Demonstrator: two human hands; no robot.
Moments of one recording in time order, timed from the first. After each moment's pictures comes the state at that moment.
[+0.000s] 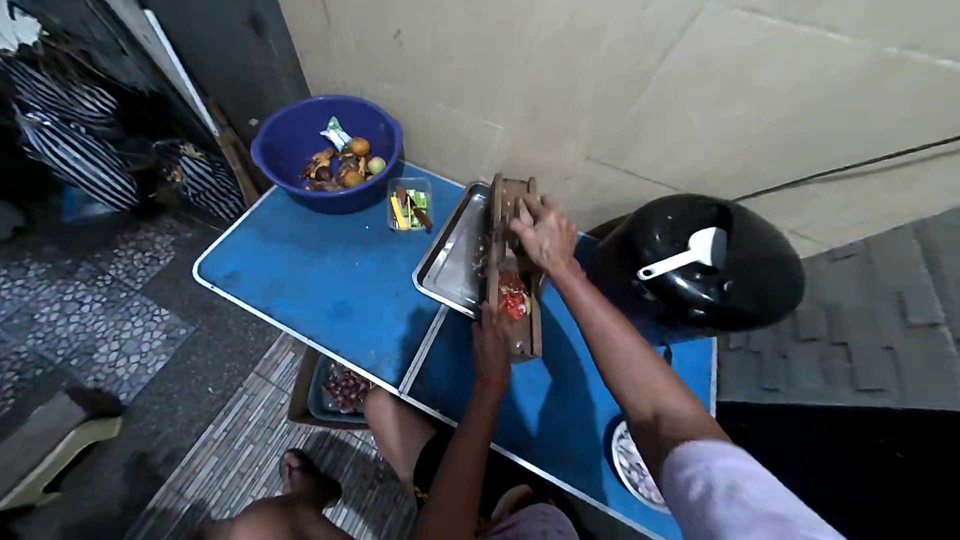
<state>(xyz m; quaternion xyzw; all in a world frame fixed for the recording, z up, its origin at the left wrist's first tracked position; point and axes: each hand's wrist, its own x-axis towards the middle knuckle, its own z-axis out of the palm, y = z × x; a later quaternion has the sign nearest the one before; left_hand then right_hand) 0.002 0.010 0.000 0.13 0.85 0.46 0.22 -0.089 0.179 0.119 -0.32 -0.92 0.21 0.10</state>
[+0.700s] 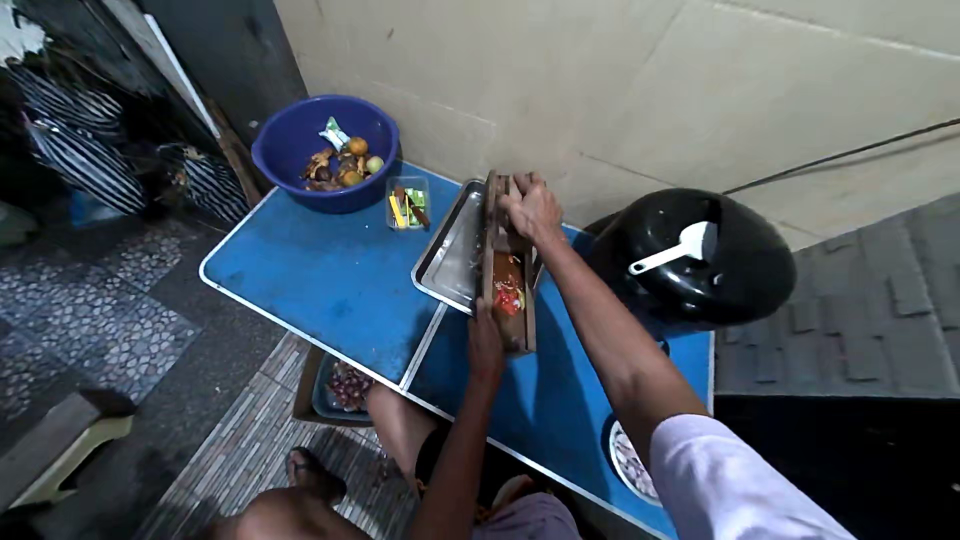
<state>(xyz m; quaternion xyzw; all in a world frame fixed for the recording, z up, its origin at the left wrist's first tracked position) 0.001 0.009 0.003 0.14 0.87 0.42 0.21 -0.123 0.196 0.123 -0.32 -0.91 0.23 0.09</state>
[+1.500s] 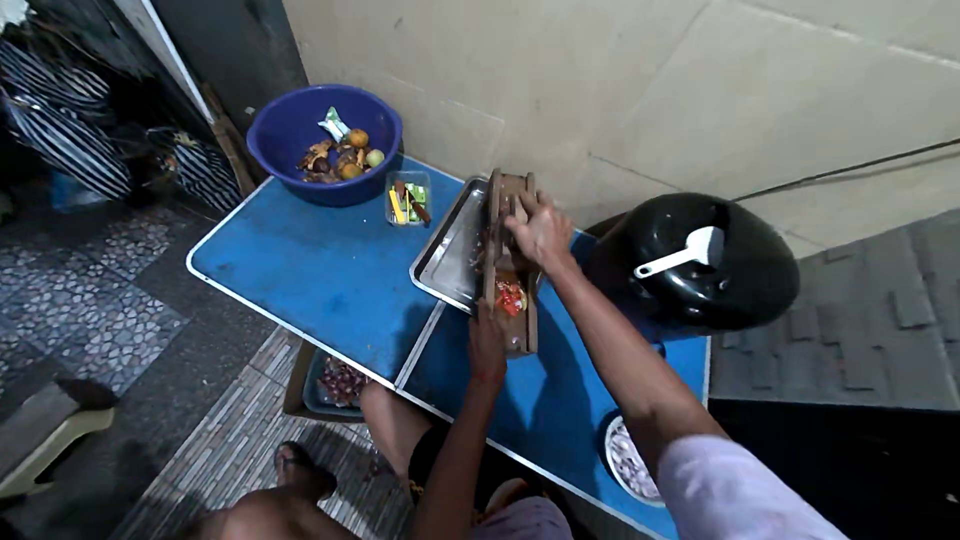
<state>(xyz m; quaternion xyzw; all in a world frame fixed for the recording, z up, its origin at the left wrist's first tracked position) 0.001 0.009 0.005 0.12 0.85 0.45 0.22 -0.095 0.174 0.121 -0.31 -0.93 0.19 0.09</state>
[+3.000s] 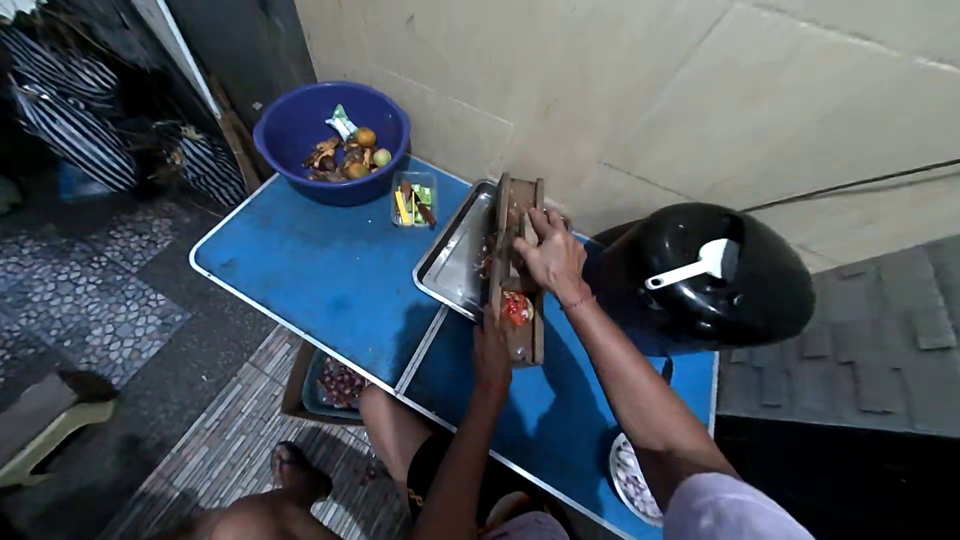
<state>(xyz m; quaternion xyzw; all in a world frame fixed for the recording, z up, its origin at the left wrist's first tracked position) 0.003 0.011 -0.002 0.12 0.85 0.46 0.21 -0.068 0.160 0.116 -0.30 -0.93 0.19 0.10</state>
